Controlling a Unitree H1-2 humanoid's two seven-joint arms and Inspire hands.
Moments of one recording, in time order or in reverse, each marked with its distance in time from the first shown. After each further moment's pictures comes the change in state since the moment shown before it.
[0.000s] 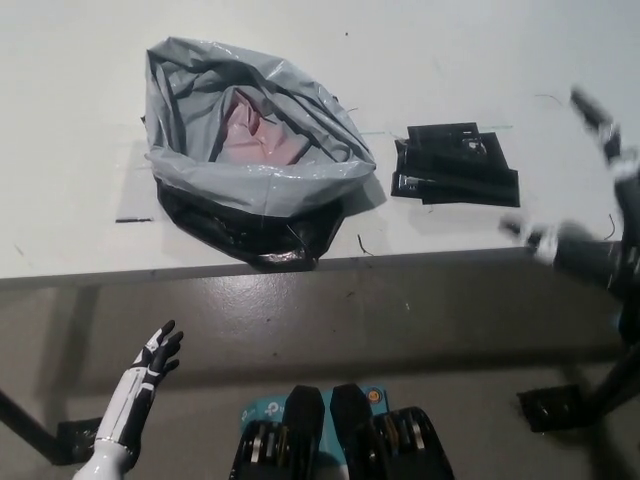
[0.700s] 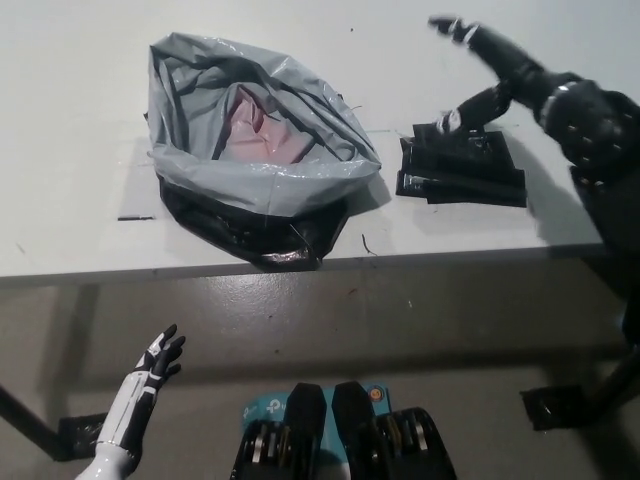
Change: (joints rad) left_arm 0.001 -0.002 0.000 0.008 0.000 -0.004 -0.006; right_arm -0.659 0.012 0.336 0.962 -0.057 0.198 0.280
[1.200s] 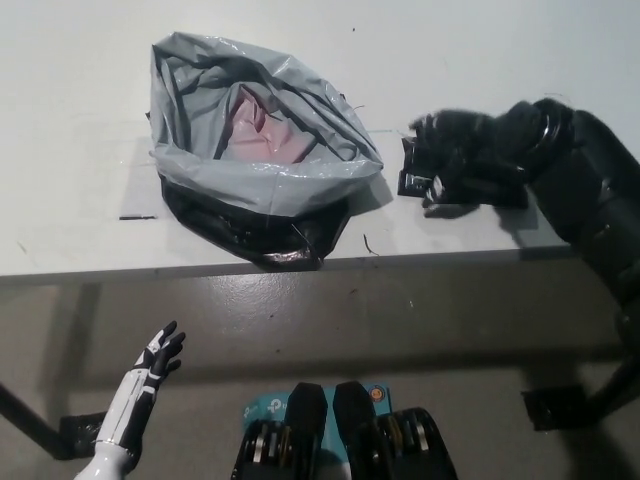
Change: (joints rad) left_arm -0.001 0.001 0.000 -0.005 0.000 -0.024 -0.001; right_arm -0.136 0.101 0.161 0.492 -0.066 -0.053 0.131
